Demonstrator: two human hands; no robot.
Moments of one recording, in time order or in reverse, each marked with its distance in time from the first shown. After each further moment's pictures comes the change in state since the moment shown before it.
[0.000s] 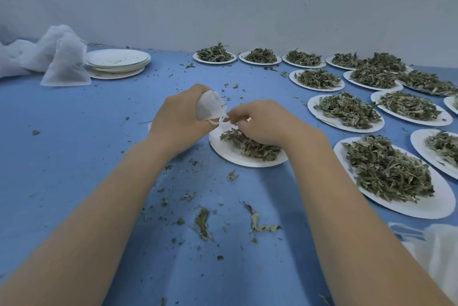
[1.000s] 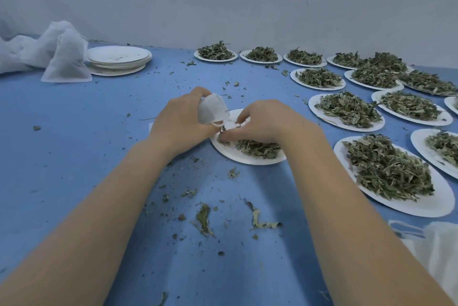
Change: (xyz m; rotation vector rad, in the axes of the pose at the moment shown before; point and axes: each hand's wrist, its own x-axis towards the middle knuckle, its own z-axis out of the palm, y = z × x) left_hand -0.002 -0.003 0.002 0.053 -0.091 -0.036; right_hand 0.002 -0.006 0.000 -0.136 0.008 0.188
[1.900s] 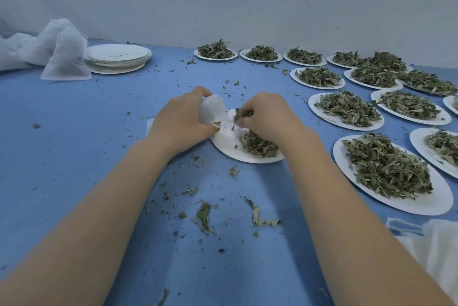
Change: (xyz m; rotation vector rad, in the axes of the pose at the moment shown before) left_hand 0.000 -0.004 0.001 0.033 -0.007 0.022; right_hand 0.008 0.002 0.007 0.085 0.129 -0.046
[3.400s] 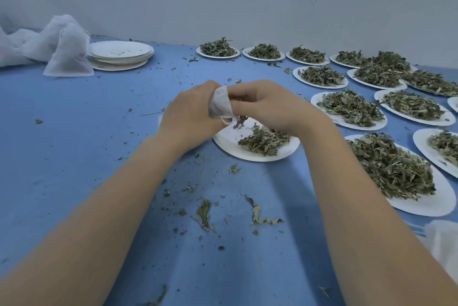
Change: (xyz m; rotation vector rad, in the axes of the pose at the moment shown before) left_hand -0.001 0.016 0.003 -0.041 0.054 0.061; right_hand -0.019 -0.006 -0.023 0.529 -0.149 -0.260
